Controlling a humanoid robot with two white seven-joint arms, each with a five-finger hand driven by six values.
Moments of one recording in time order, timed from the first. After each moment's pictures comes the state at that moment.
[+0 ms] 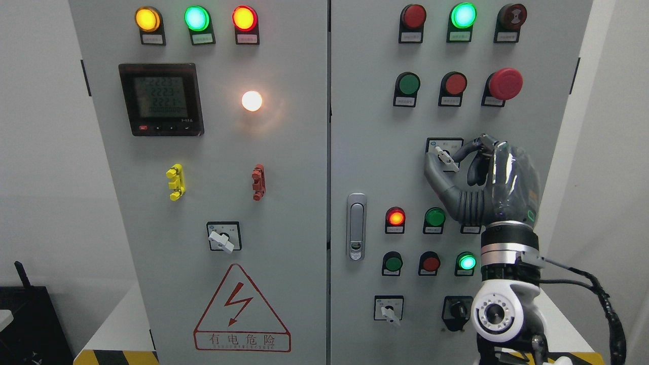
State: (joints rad) left arm 0.00 -0.09 0.00 0.00 0.00 -0.11 0.06; right arm -0.71 0.13 0.04 -1.84 0.92 0.41 0.03
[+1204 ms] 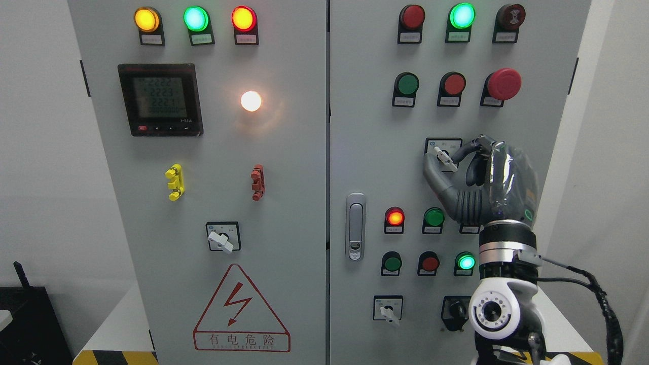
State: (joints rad) left arm 0.00 -0.09 0.00 0.00 0.00 -0.11 0.06; right arm -0.72 0.13 0.05 -1.83 0.94 0.43 0.03
